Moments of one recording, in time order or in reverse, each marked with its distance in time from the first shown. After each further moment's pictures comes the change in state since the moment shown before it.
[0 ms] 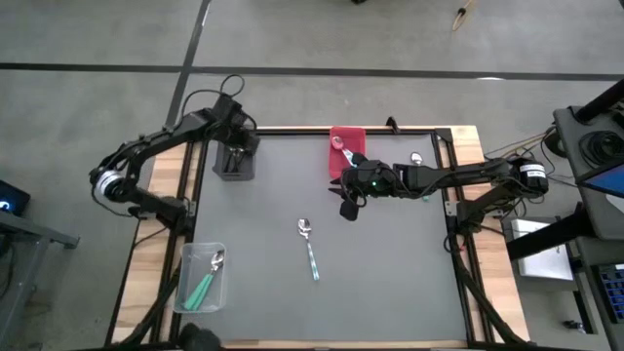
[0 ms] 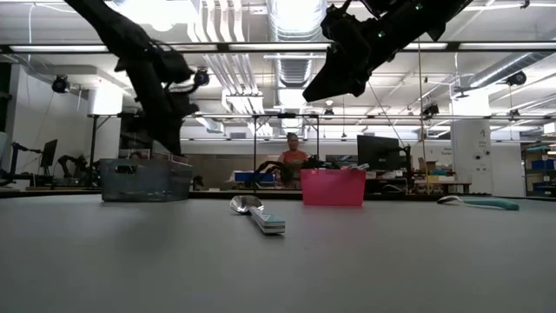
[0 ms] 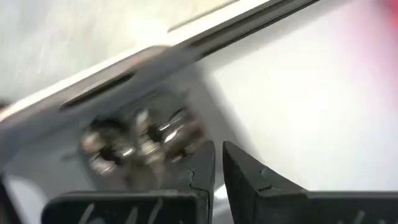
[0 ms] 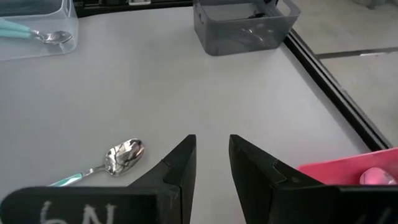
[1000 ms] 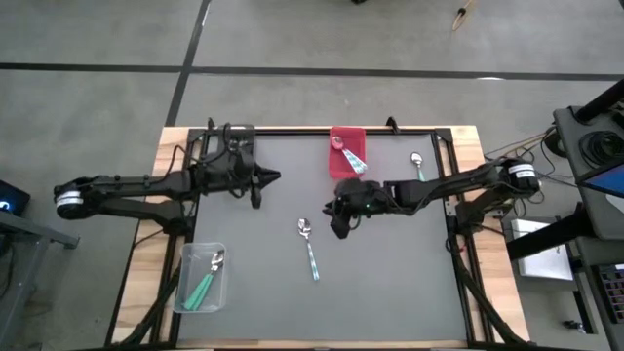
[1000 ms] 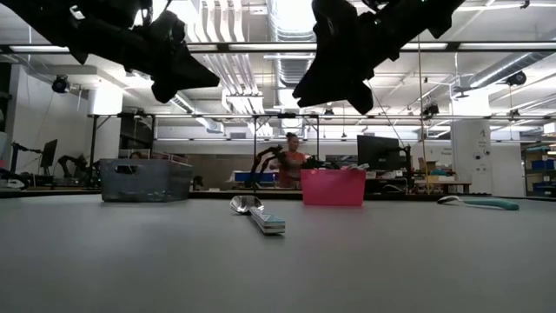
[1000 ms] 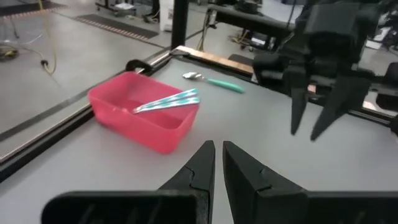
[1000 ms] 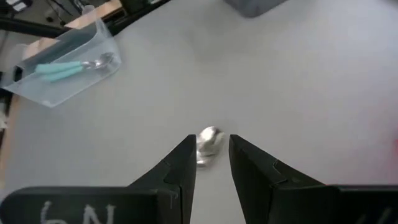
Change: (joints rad) left arm -0.652 -0.463 -0.485 0.816 -0.006 -0.037; right arm 0.133 0.079 0.015 0.020 -0.002 0.468
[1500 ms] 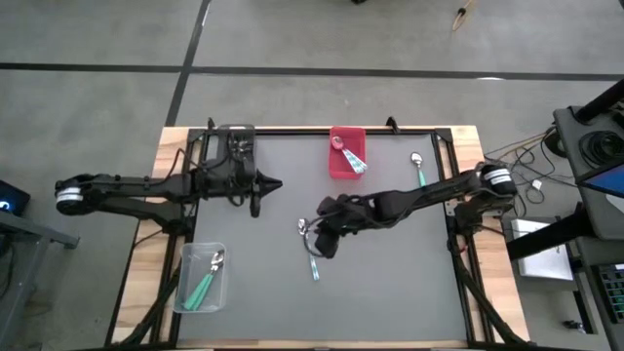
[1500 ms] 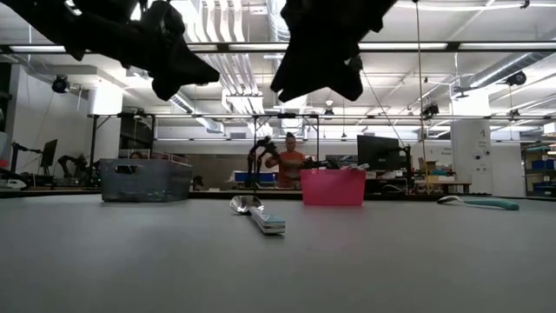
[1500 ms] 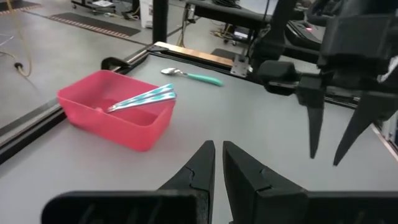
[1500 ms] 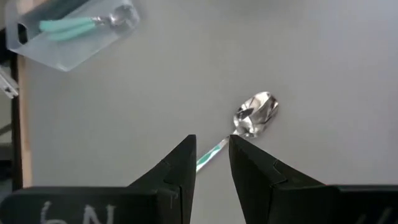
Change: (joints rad) left arm -0.085 0.001 0.000 -0.003 -0.001 0.011; right arm 0.119 0.191 0.311 -0.317 0.000 0.129
